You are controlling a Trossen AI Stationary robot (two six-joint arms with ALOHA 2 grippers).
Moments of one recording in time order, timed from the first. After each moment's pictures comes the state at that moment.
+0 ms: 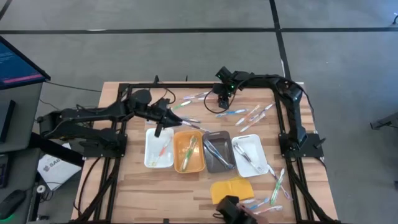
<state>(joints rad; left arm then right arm) 0.35 1.08 0.62 0.16 0.50 -0.11 -0.71 2.09 1.40 -0.53 -0.20 -0.56</state>
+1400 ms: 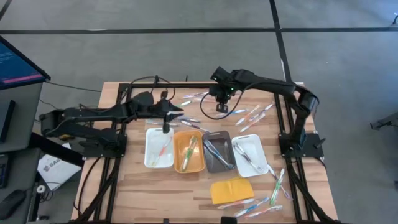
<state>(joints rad) 0.32 1.12 0.61 0.20 0.10 0.25 -0.50 1.85 1.53 -0.86 -0.08 -0.37</state>
